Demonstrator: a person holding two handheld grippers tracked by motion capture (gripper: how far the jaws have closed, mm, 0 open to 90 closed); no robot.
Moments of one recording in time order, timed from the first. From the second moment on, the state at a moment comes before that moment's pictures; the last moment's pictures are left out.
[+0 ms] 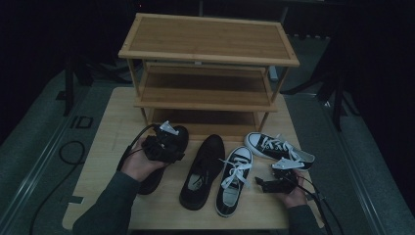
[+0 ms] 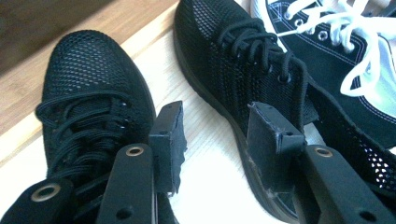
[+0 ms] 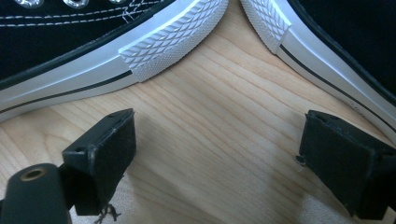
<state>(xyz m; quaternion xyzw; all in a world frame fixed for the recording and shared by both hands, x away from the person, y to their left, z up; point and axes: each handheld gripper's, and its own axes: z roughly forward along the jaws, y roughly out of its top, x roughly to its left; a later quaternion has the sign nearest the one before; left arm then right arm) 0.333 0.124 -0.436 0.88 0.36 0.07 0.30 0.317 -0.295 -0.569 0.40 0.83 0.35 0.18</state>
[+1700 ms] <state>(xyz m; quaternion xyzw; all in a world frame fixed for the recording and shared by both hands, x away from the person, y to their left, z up) 0.316 0.112 -0.448 0.89 0.37 0.06 0.27 0.317 -0.295 -0.568 0.40 0.83 0.35 0.18</state>
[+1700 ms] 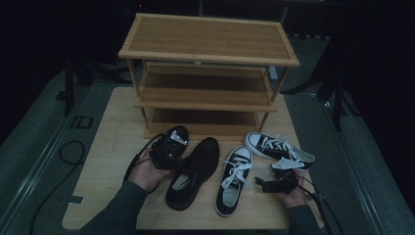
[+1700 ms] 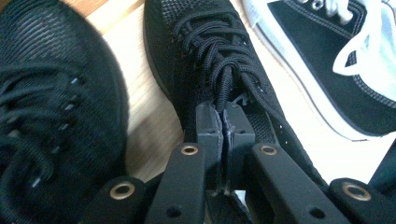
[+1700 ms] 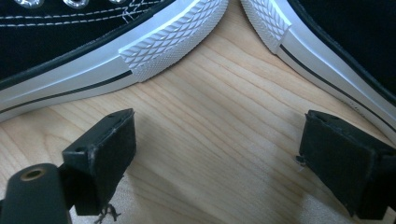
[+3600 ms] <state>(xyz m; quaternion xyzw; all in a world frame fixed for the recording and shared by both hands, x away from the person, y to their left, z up) 0.300 0.179 -0.429 0.84 0.43 0.13 0.31 0.317 -0.295 -0.568 0.40 0.83 0.35 0.18</state>
